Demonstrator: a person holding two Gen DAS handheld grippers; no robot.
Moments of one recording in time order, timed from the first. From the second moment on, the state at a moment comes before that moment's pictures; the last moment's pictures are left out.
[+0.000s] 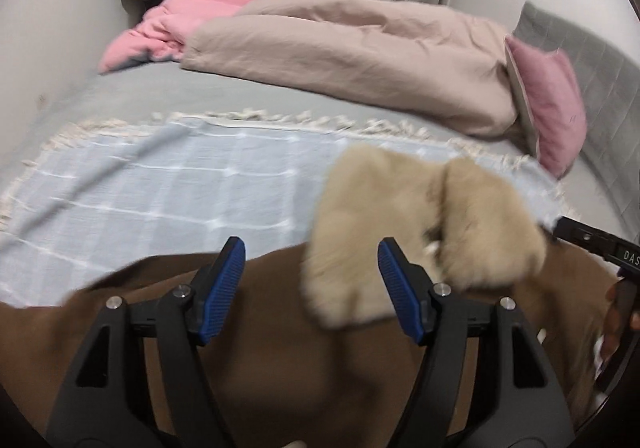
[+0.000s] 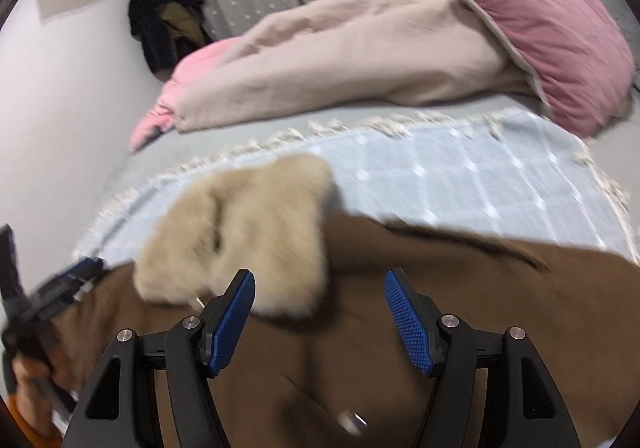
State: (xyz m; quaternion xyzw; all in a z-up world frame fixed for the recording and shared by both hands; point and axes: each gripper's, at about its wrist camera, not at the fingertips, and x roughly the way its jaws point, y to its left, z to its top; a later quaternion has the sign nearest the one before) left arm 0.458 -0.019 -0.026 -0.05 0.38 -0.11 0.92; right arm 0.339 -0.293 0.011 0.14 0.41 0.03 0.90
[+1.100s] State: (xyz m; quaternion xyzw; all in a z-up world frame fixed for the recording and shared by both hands) left arm 0.474 -0.014 -0.077 -0.18 0.35 -0.22 0.89; right arm 0.460 -0.243 -0.018 0.04 0.36 0.01 0.93
